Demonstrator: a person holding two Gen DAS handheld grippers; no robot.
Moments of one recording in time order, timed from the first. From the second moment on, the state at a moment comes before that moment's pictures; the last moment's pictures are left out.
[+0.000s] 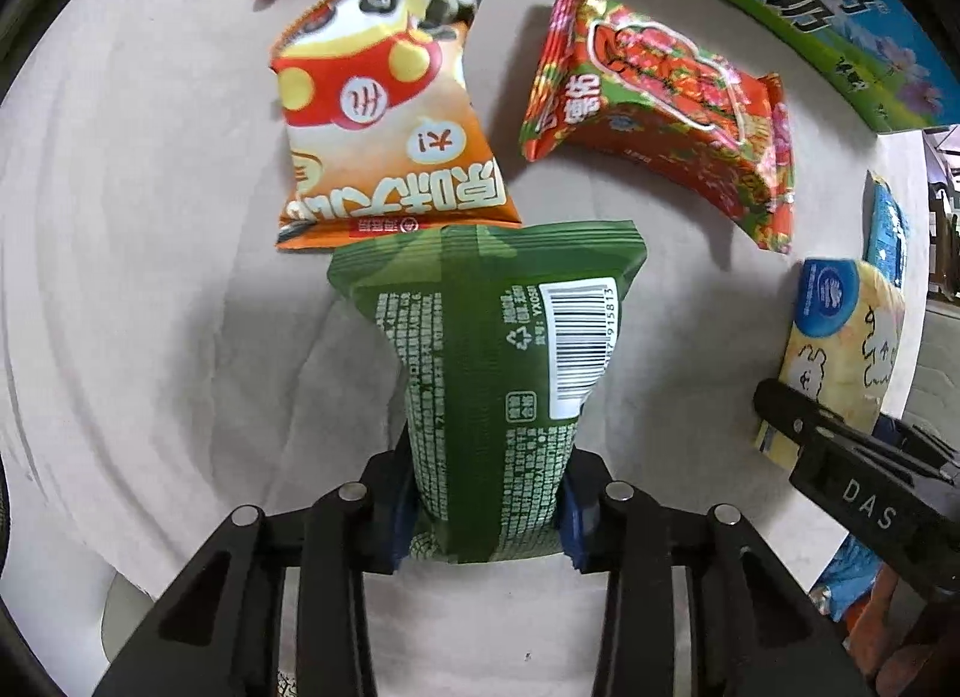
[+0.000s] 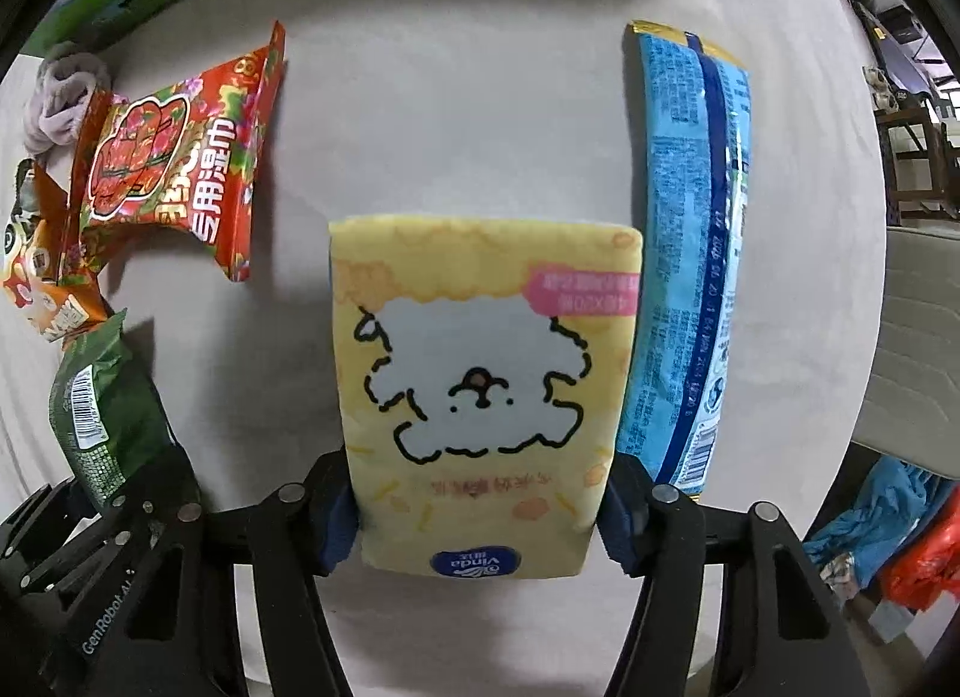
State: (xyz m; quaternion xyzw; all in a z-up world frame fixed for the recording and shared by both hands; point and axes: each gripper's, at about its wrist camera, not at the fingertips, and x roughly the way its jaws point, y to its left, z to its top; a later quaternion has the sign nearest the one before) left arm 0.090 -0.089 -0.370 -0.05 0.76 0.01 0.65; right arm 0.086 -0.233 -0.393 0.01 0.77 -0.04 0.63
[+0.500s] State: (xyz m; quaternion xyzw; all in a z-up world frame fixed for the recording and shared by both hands) left arm 0.055 -0.117 -0.172 -0.05 0.67 -0.05 0.74; right arm 0.024 -0.284 -0.248 0.03 0.71 0.03 0.71
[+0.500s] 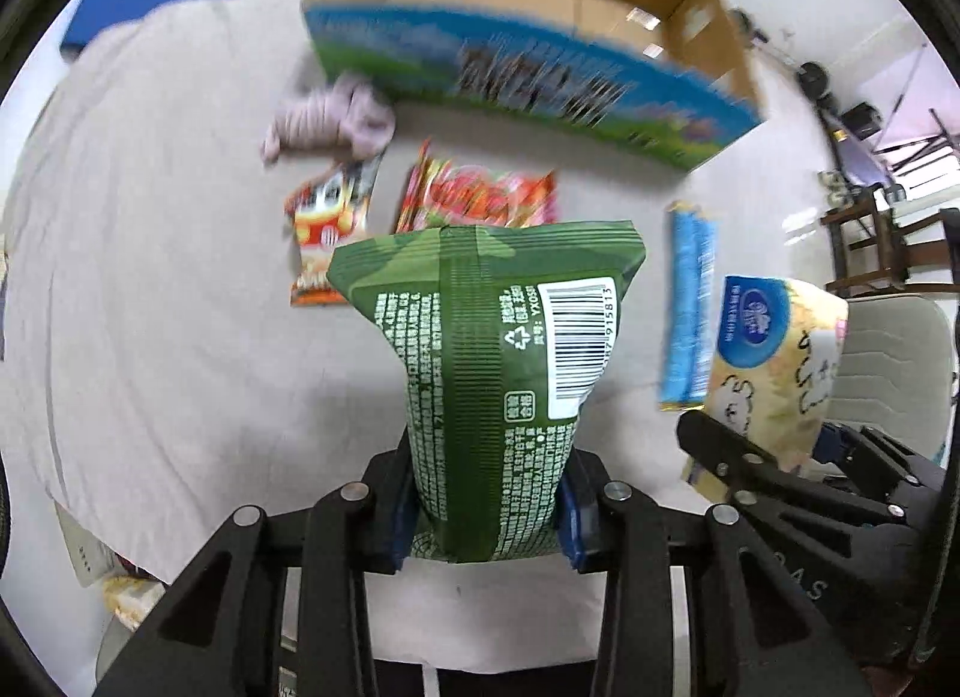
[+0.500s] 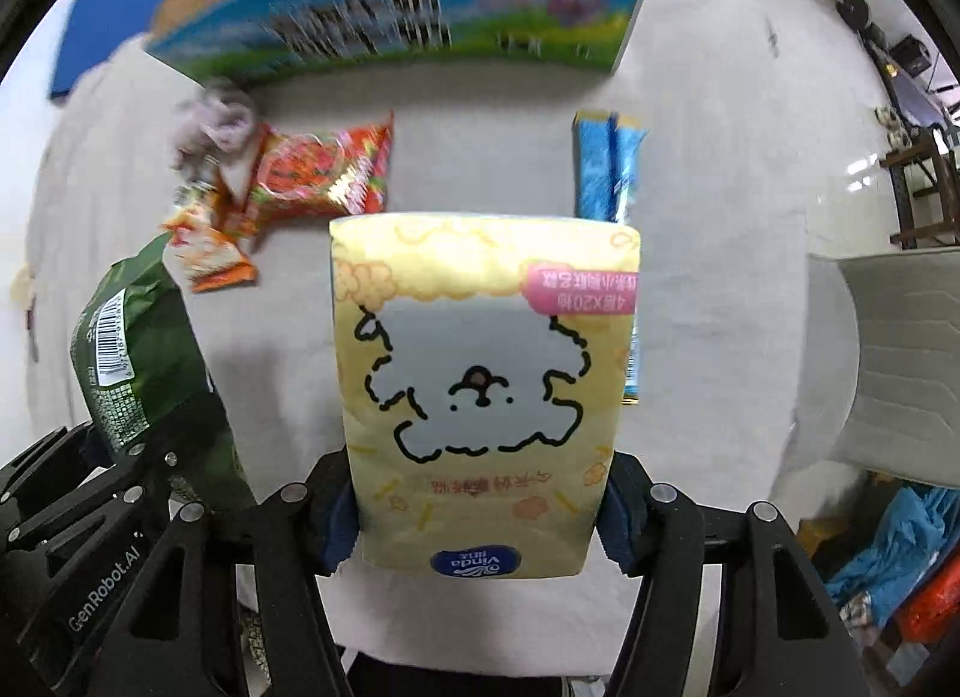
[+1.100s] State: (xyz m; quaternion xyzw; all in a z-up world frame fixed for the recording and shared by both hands) left arm 0.238 -0.103 -0.148 -0.06 0.61 -0.13 0.78; right arm 0.099 -0.303 -0.108 0.07 0.61 0.03 0.79
